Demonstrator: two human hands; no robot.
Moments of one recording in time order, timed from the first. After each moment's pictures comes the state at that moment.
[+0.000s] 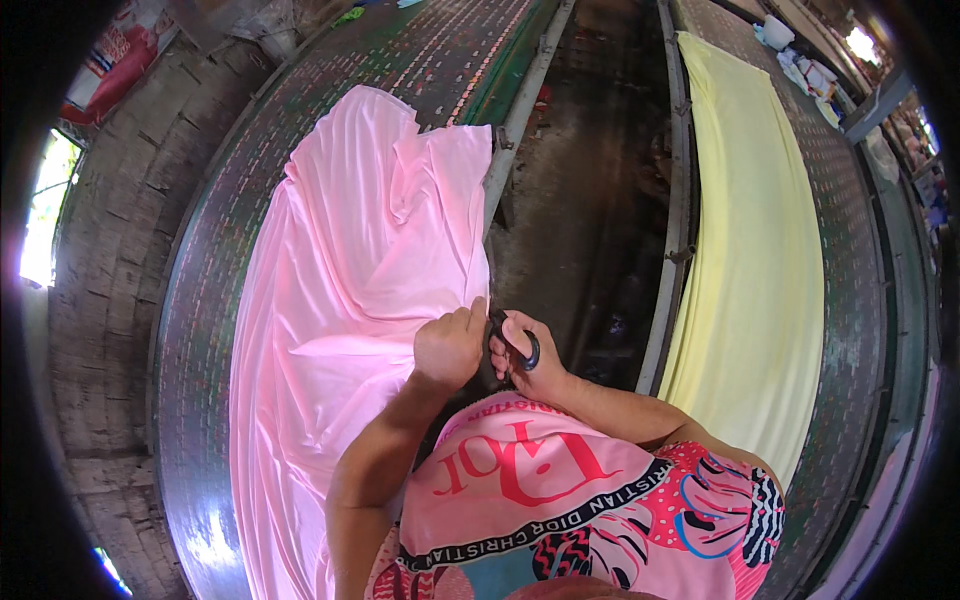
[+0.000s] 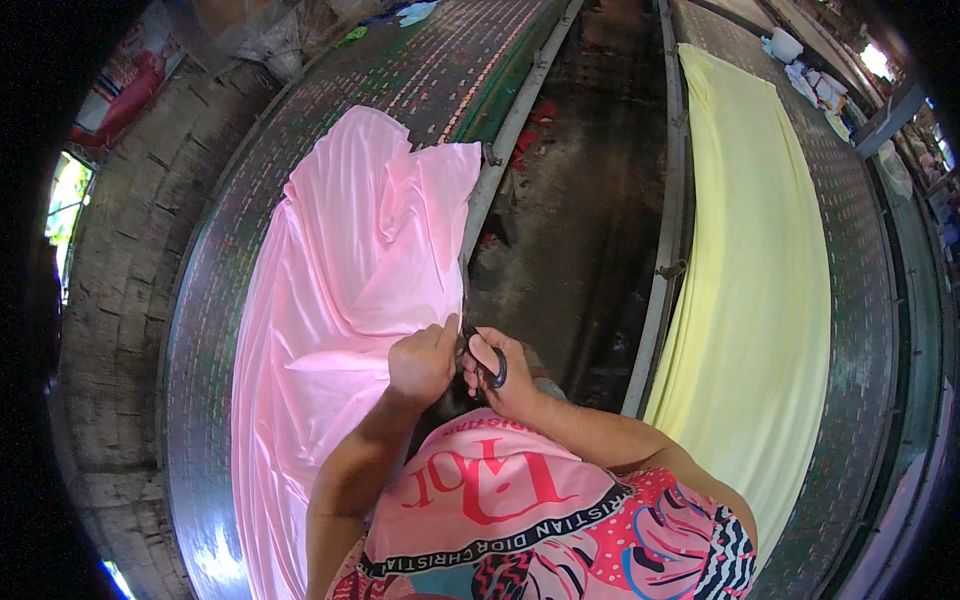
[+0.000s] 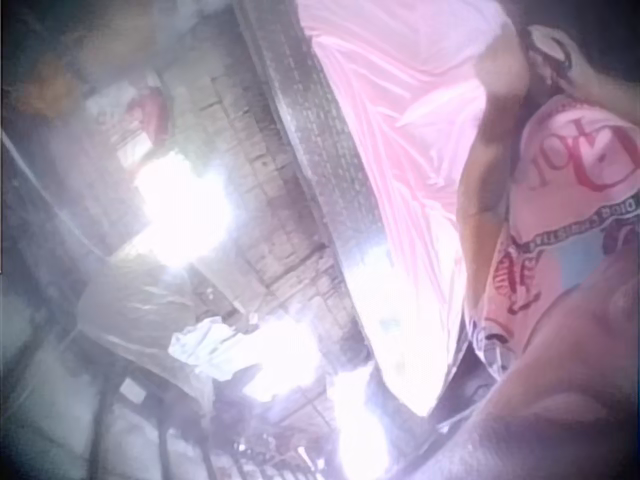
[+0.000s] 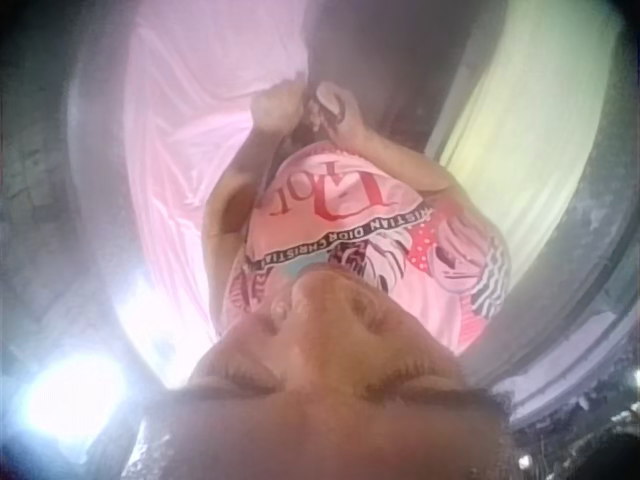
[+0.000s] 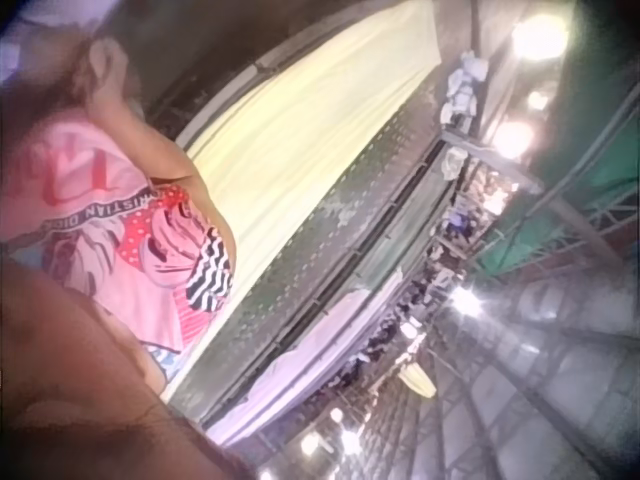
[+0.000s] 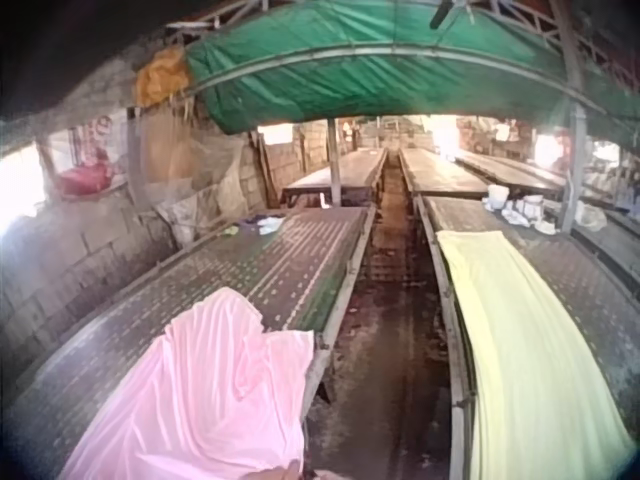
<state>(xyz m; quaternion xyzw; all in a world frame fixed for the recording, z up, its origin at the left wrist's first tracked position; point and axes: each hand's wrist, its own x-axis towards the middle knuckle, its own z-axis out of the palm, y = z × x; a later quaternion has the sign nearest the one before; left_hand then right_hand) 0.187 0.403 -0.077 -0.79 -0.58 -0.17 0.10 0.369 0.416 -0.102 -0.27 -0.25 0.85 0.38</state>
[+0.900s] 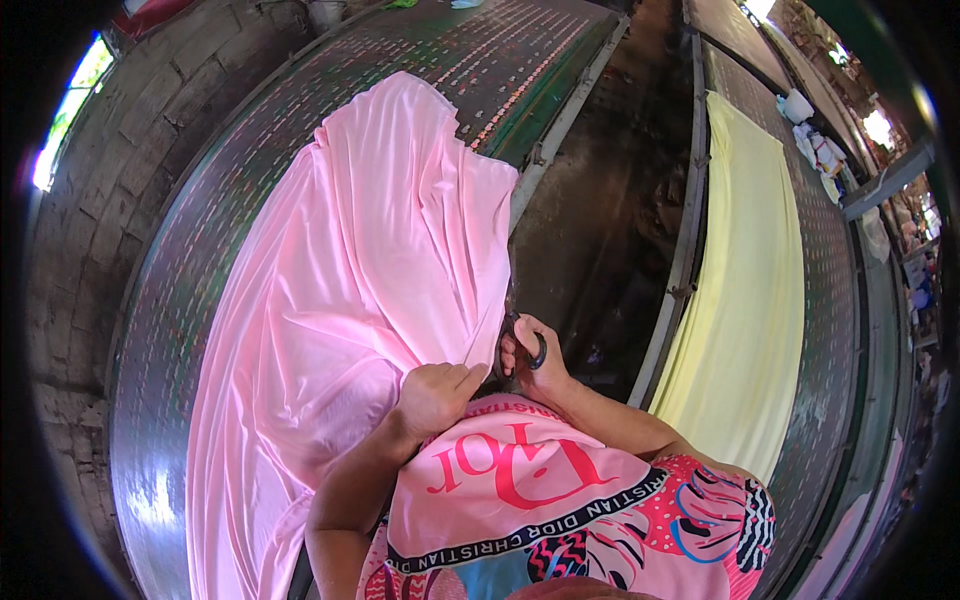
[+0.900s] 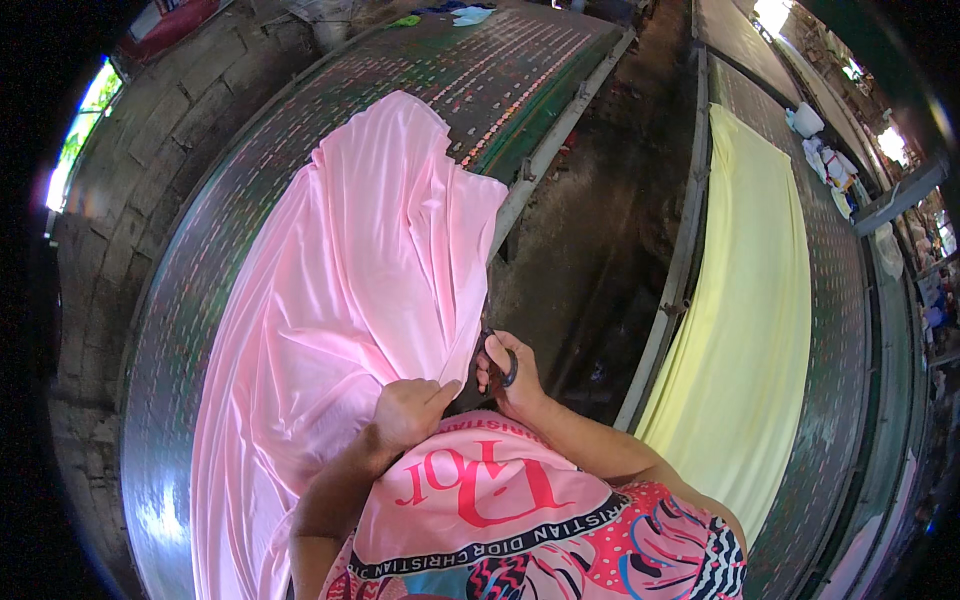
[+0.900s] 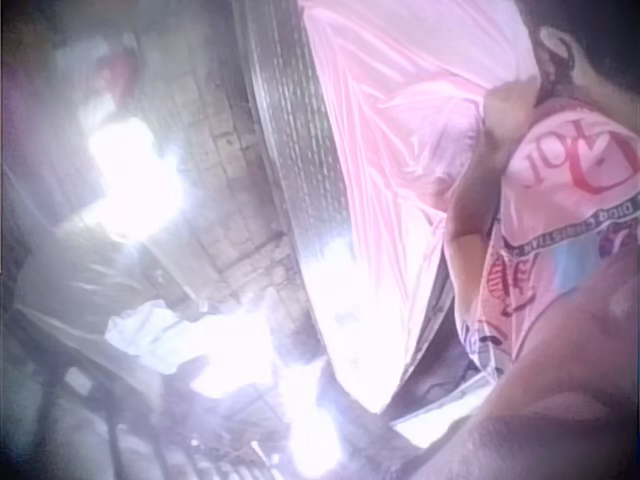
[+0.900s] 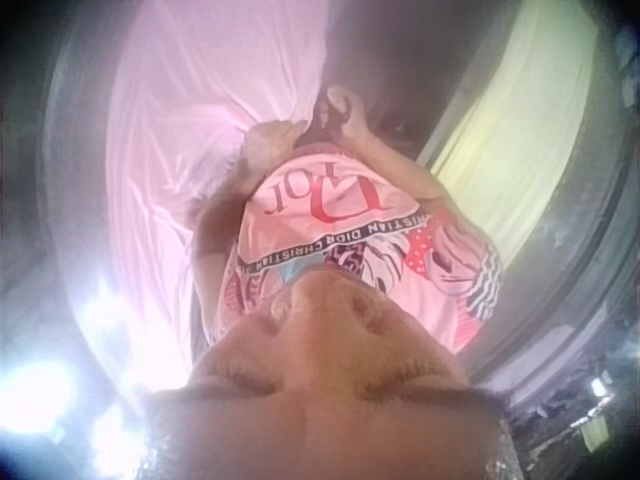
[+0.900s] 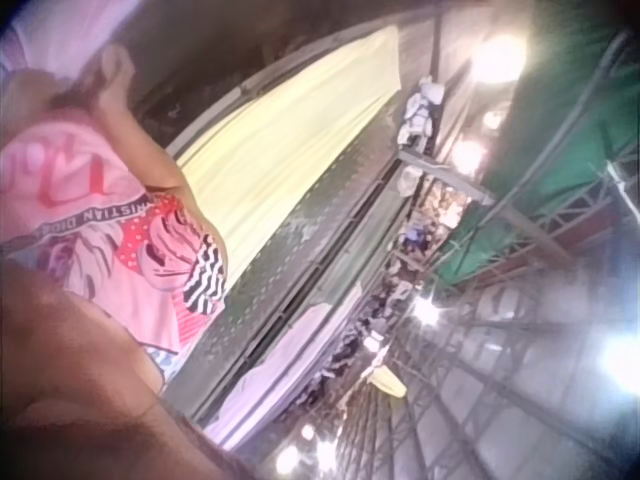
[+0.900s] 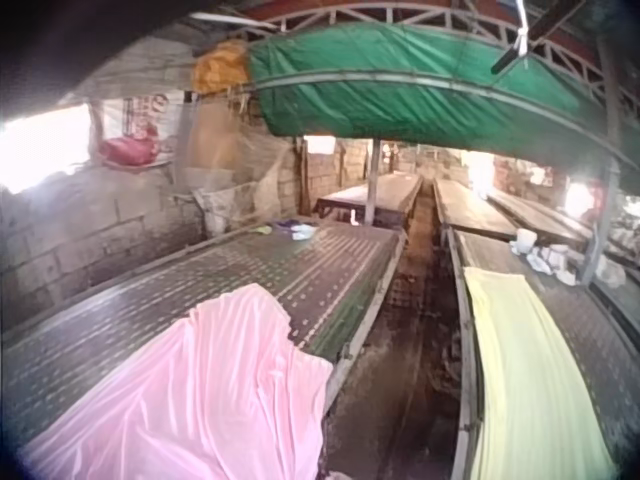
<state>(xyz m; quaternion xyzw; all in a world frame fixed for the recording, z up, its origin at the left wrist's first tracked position) 0.166 0.310 -0.060 -0.82 -0.50 -0.29 -0.01 0.368 0.417 -0.119 -0.31 -0.34 0.83 0.32</state>
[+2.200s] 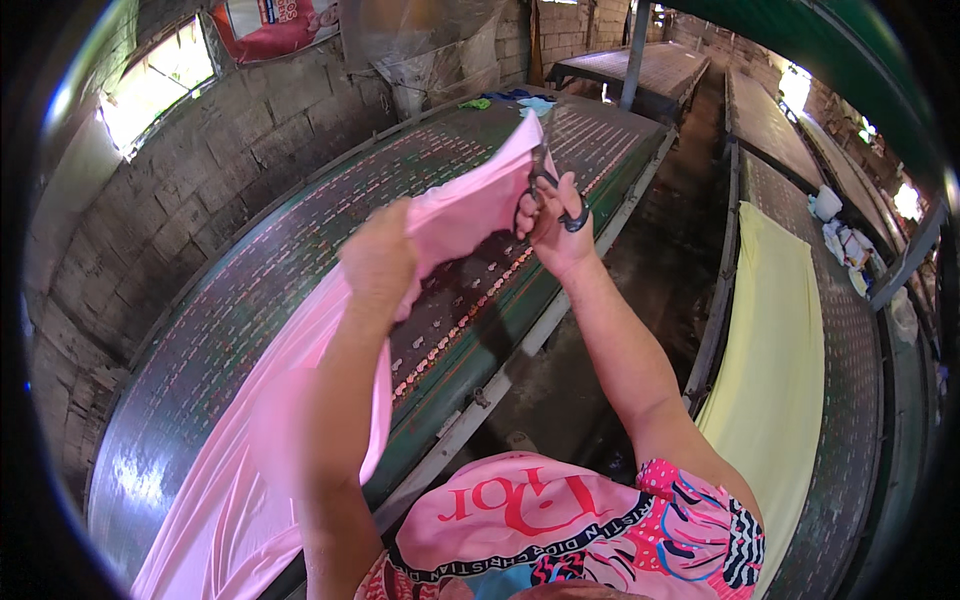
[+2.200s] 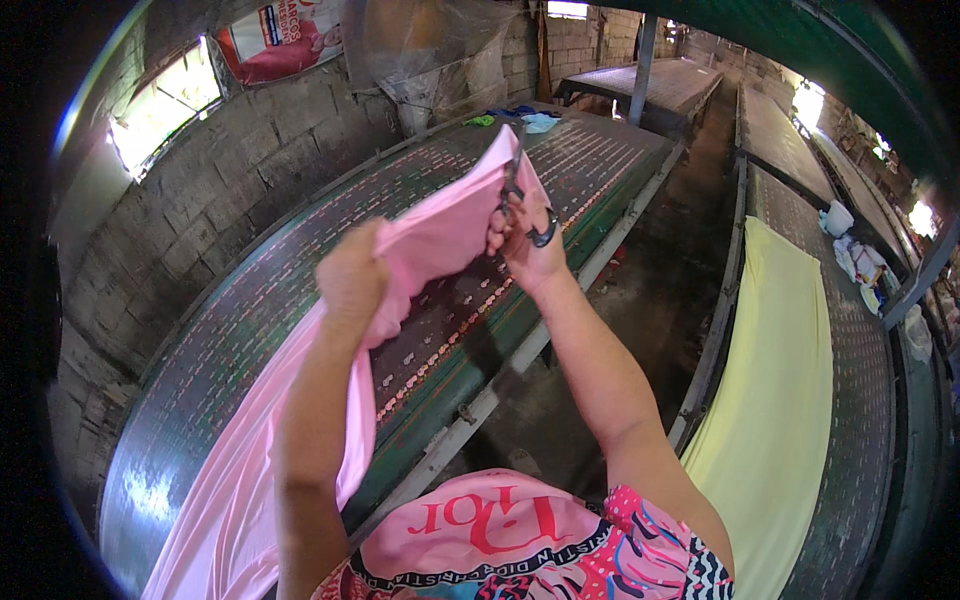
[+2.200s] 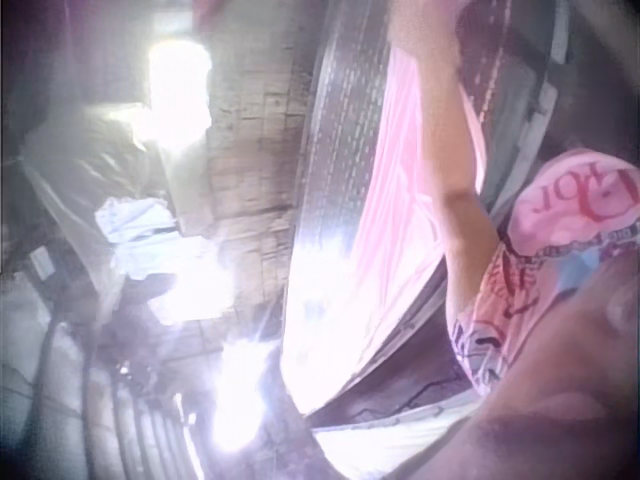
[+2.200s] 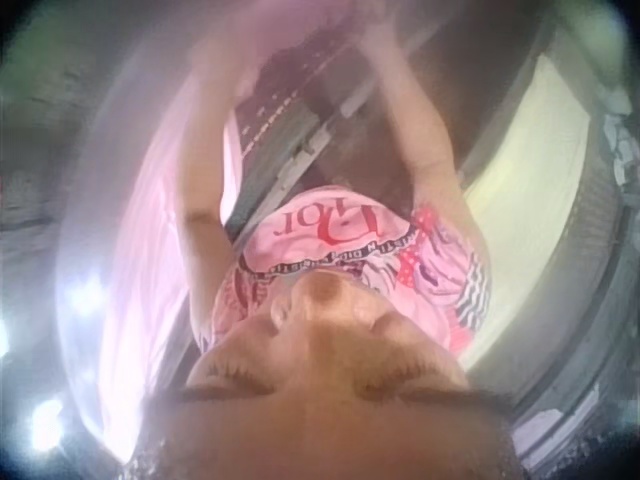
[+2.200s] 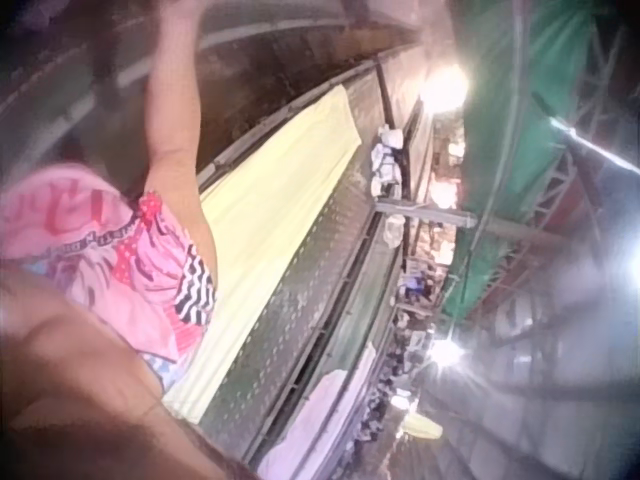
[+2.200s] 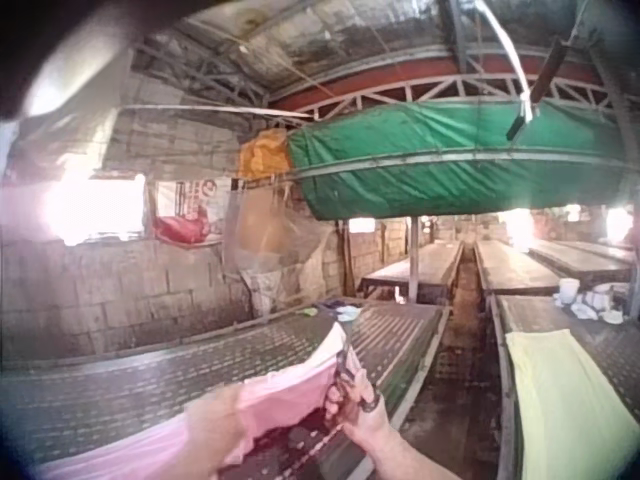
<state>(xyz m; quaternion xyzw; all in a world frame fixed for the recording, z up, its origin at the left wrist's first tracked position) 0.020 0.460 0.110 -0.52 -0.74 -0.27 0.33 0.230 0.655 0.087 0.01 -0.42 0.82 0.38</state>
